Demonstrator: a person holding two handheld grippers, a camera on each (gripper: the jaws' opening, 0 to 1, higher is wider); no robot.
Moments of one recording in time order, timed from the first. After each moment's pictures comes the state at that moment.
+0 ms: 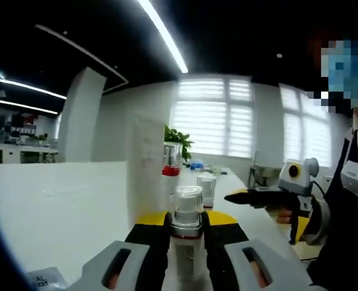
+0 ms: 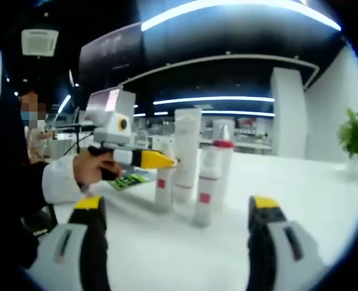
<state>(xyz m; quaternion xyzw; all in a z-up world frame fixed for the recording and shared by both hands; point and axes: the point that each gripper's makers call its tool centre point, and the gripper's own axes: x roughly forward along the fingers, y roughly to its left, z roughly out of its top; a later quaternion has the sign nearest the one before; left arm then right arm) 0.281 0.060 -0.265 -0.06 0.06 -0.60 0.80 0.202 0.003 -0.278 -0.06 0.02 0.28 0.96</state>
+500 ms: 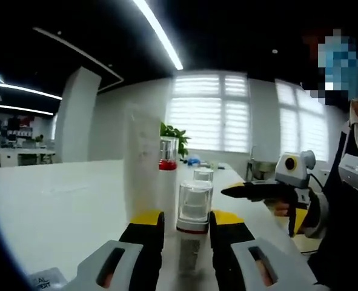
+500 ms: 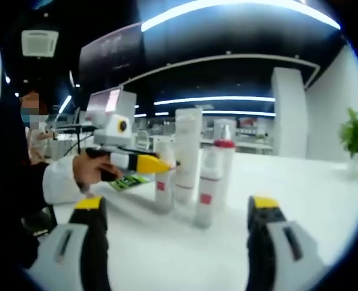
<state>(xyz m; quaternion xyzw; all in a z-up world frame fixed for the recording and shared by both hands) 0.274 0.058 -0.273 -0.03 0.07 -0.60 0.79 0.203 0.004 -0.278 -0.06 0.02 0.28 0.96</state>
